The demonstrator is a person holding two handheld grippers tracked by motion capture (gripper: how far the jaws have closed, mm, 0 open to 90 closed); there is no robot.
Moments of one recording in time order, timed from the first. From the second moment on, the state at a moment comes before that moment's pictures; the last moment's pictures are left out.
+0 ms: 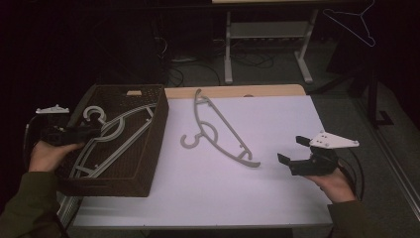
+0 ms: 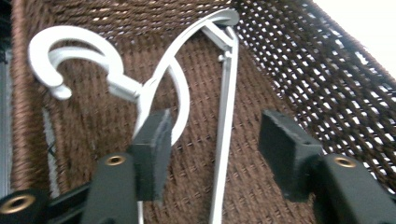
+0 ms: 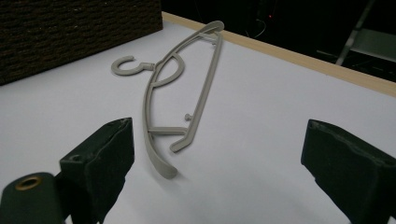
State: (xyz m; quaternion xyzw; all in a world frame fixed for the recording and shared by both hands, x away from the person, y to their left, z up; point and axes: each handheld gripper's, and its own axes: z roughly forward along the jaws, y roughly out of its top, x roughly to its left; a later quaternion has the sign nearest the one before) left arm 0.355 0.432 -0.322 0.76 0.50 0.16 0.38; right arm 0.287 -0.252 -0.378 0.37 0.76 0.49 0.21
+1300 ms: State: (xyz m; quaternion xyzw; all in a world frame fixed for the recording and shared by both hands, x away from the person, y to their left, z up) left arm 0.328 0.198 -0.314 0.80 0.35 0.12 0.48; right arm 0.315 -0.218 -0.378 0.36 0.79 0.46 0.18
